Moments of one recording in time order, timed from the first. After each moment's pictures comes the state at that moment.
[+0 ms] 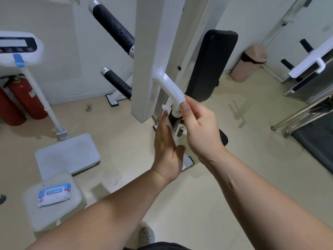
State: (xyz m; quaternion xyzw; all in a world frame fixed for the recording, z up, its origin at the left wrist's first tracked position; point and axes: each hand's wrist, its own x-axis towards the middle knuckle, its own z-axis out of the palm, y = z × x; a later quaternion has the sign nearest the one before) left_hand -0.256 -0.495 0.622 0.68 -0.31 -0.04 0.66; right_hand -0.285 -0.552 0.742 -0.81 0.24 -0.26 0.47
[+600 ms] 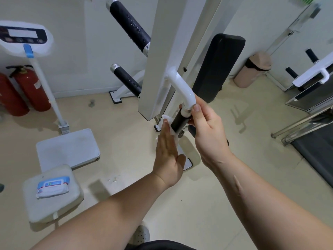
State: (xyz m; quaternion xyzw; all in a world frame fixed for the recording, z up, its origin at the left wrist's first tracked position) left_hand -0.259 -0.480 0.592 0.71 -0.36 -0.08 0.60; right_hand -0.290 -0.550 0.735 -0.79 0.23 -0.24 0.52
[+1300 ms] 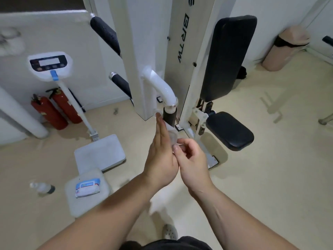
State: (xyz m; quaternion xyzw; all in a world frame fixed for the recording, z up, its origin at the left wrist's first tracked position) left_hand -0.262 -0.472 0.631 0.80 -0.38 -0.01 0.47; right_hand -0.341 -0.542 0.660 -0.69 0.32 -0.20 0.62
